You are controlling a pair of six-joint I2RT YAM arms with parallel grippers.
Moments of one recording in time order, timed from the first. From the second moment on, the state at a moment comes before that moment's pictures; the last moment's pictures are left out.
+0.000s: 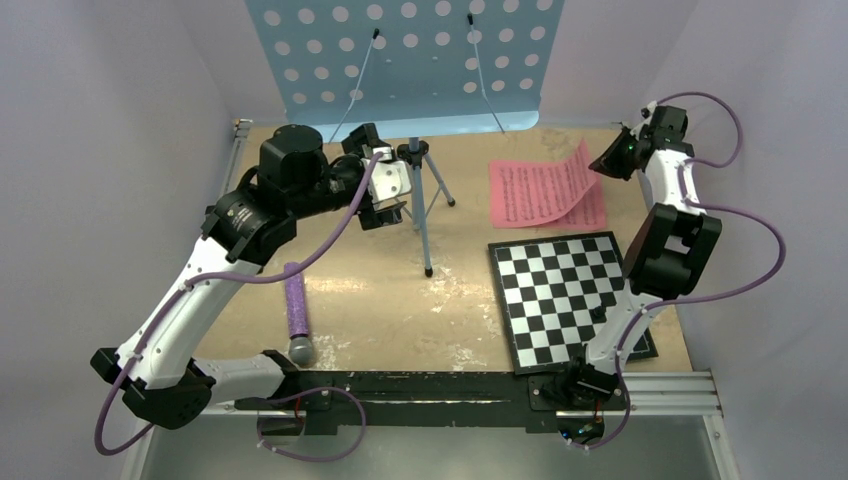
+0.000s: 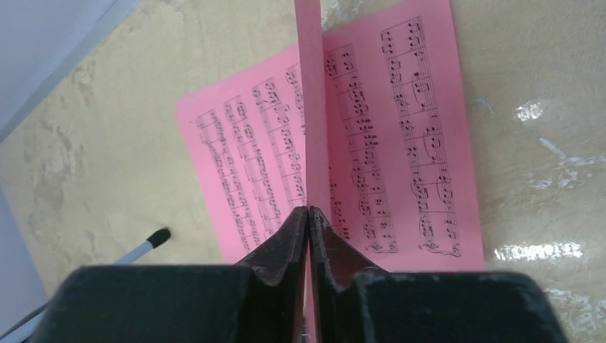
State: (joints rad) left arm -0.65 1.20 1.60 -0.70 0.31 0.71; right arm -0.34 1.97 1.71 -0.58 -0.40 0.39
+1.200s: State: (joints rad) left arm -0.62 0.99 1.21 -0.67 0.39 0.51; right arm -0.28 1.44 1.40 -0.71 -0.39 0.22
